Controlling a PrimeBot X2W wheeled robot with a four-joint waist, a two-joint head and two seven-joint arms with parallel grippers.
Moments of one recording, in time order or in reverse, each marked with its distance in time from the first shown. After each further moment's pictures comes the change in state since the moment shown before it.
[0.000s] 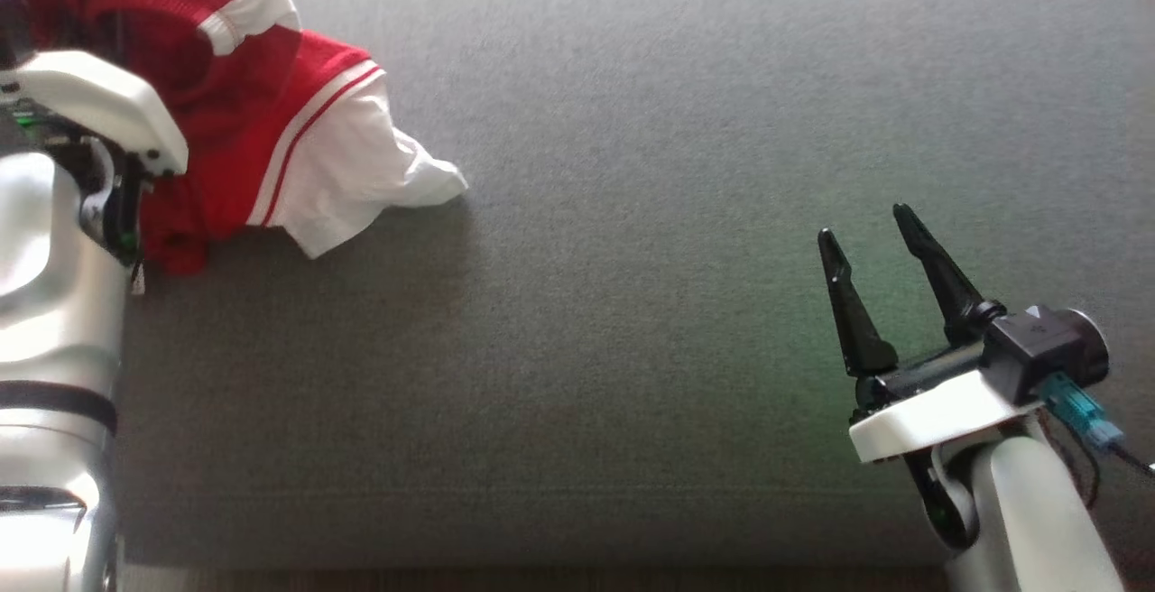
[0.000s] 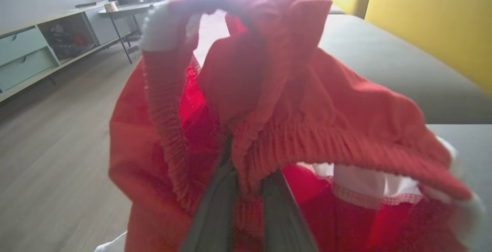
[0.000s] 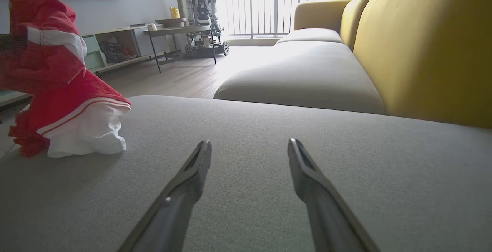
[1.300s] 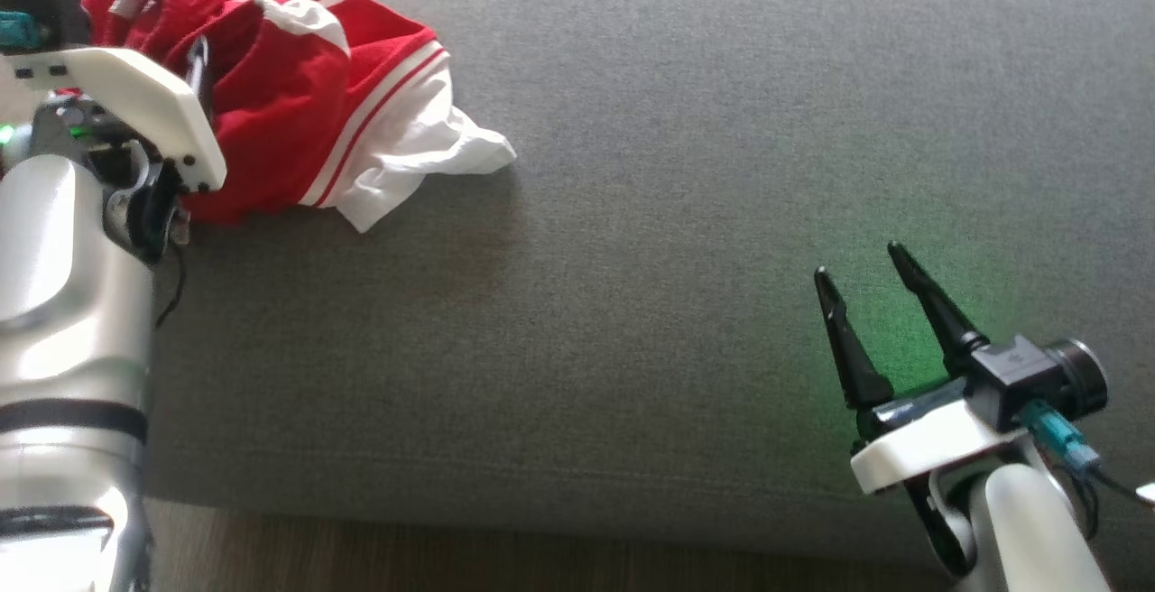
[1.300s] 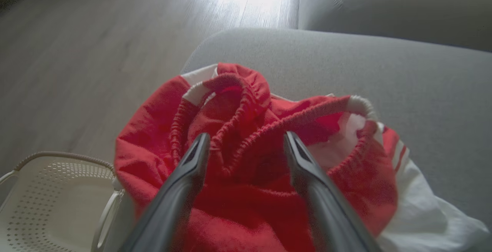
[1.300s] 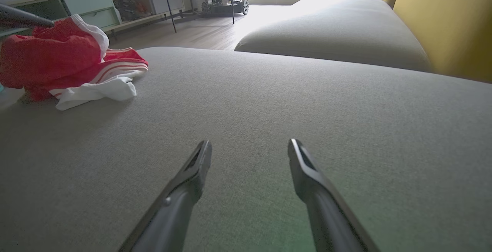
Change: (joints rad) left arm 0.074 -0.051 0.084 -0.176 0.000 0.024 0.398; right arm 0.058 0.001 -0.008 0.016 -0.069 0.000 0.000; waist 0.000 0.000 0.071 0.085
